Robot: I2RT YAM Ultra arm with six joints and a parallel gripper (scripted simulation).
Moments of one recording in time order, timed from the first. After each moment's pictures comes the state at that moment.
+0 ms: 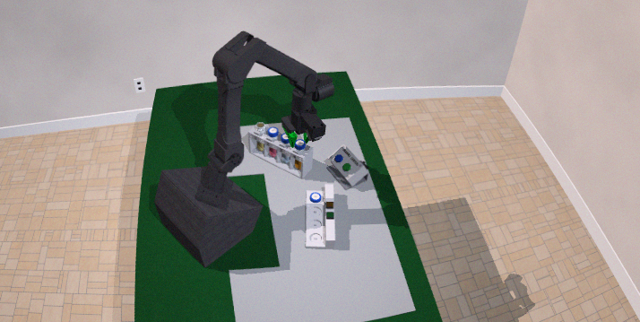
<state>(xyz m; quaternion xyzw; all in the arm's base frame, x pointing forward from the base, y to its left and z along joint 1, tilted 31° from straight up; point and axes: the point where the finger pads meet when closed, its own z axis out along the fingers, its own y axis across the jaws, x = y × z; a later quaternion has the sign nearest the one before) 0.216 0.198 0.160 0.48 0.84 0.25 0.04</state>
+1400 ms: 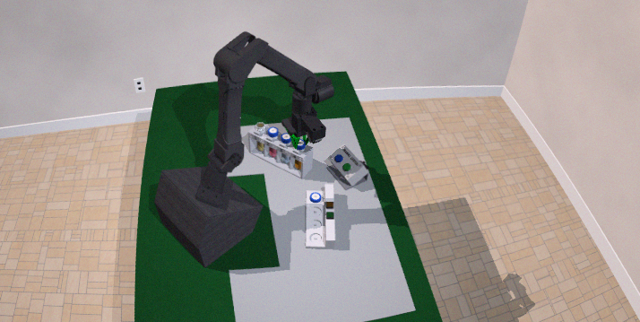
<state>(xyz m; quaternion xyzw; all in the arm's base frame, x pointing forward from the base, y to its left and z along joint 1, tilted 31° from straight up) 0.222 0.205 0.155 0.48 0.84 0.26 0.05</state>
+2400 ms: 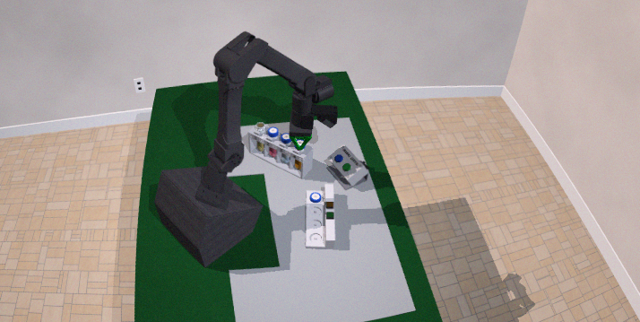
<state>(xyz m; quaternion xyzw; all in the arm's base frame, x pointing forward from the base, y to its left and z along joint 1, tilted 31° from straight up) 0.222 0.205 0.155 -0.01 0.96 0.21 0.17</state>
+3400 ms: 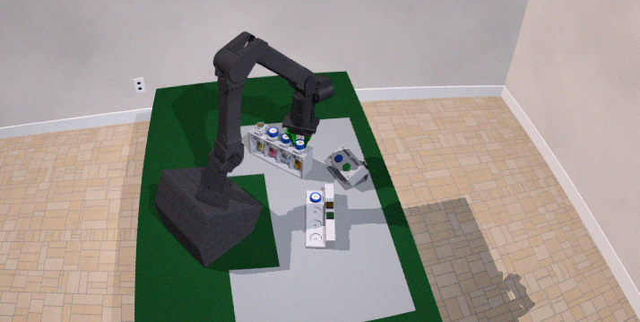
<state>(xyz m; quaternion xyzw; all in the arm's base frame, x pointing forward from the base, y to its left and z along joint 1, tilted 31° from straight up) 0.222 0.205 0.156 -0.61 0.75 0.05 0.26</state>
